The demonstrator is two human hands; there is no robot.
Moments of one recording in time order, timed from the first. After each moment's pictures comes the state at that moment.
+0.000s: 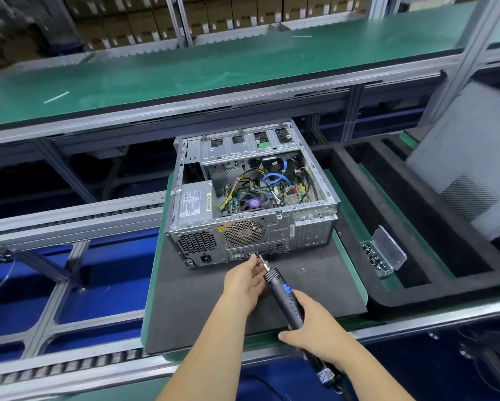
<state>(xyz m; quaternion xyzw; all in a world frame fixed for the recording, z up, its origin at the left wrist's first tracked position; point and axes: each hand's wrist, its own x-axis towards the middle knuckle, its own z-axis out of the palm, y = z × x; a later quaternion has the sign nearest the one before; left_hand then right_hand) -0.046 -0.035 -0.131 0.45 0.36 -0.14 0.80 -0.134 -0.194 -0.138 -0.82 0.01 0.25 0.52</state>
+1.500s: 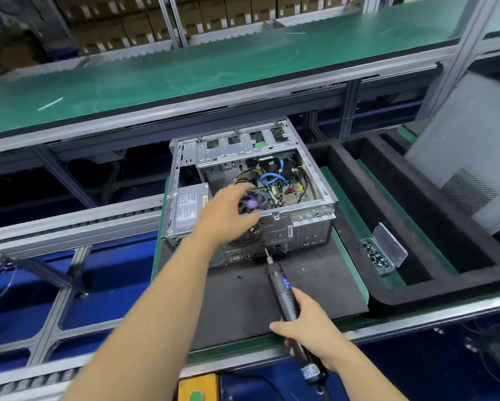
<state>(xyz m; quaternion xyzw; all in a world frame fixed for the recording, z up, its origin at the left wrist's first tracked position) 0.024 0.011 -0.021 0.96 -0.13 0.07 0.22 -0.129 -0.181 -0.141 -0.72 0.08 0.26 0.64</state>
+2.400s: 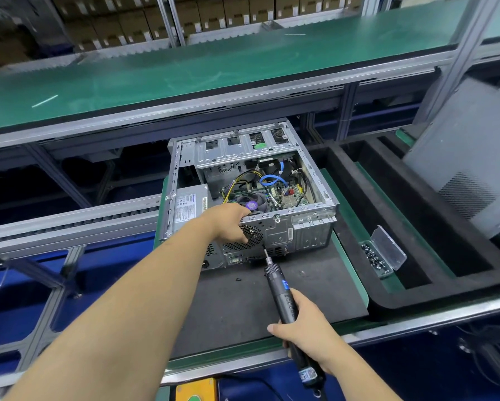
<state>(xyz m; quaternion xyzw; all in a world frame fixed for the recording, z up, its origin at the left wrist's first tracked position) 0.054 0.014 -0.026 0.97 -0.17 -0.19 0.06 -0.126 -0.175 -0.142 -0.76 0.08 0.23 0.61</state>
